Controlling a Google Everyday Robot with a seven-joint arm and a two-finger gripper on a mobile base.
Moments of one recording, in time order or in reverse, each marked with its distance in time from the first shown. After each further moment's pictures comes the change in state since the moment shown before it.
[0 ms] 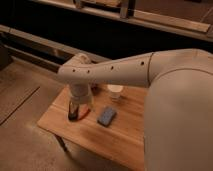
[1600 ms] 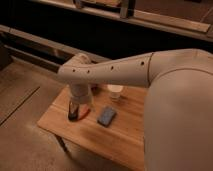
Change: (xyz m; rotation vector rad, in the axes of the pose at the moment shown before) arm 0.000 0.000 0.000 0.000 0.000 0.000
